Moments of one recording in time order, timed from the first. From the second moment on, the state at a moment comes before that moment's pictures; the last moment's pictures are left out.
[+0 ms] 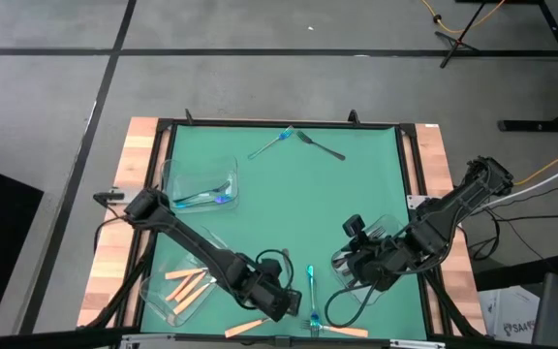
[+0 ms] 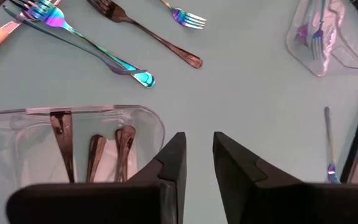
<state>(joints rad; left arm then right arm) -0.55 2.09 1.85 -0.80 -0.08 -1.88 0.68 1.46 1.41 -1.09 0.39 -0.08</state>
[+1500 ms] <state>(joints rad) -0.50 2.25 1.85 -0.93 -0.09 -1.83 0.68 1.46 1.41 -1.04 0.40 -0.08</state>
